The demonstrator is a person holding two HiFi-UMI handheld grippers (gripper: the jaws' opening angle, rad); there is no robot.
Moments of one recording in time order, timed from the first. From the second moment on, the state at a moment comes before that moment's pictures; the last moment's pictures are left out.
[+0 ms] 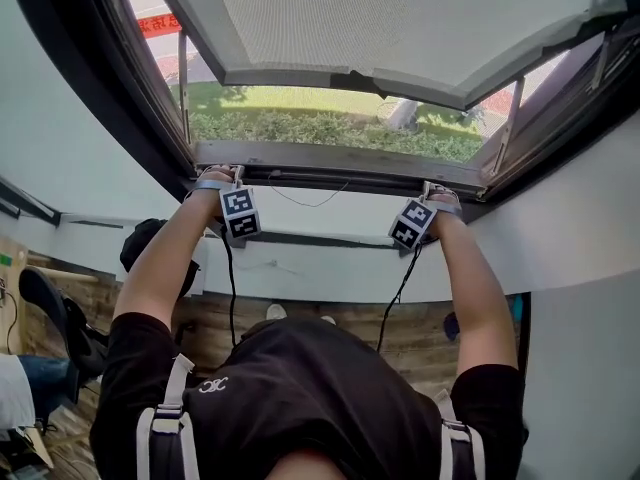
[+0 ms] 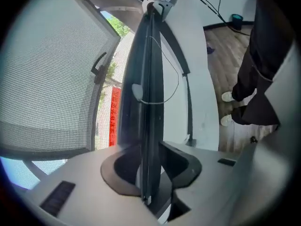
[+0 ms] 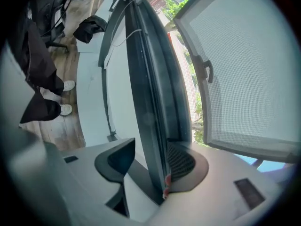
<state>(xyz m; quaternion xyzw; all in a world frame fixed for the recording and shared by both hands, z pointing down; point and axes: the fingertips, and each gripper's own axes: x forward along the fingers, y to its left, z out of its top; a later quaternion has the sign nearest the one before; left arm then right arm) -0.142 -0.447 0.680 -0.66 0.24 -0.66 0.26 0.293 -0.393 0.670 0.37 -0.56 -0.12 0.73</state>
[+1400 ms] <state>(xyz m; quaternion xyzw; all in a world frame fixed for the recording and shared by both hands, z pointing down) -0.142 -0.451 0.674 -0.68 0.29 -0.62 0.25 0.293 -0.395 0.675 0.42 -0.55 -0.12 0.71</state>
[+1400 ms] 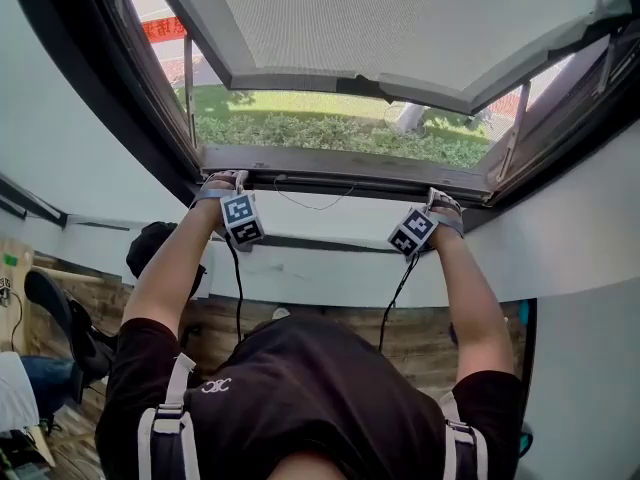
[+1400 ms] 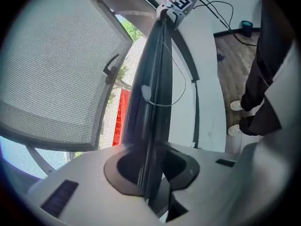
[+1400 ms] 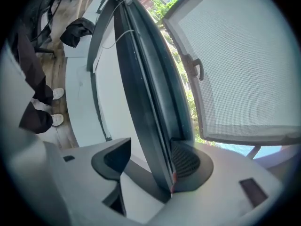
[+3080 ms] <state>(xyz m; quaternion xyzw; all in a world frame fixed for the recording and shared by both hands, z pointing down) -0.079 -0.342 0.458 -0.82 0.56 -0.08 -0.01 0.115 -0.324 0.439 0.63 -0.78 0.00 0.00</state>
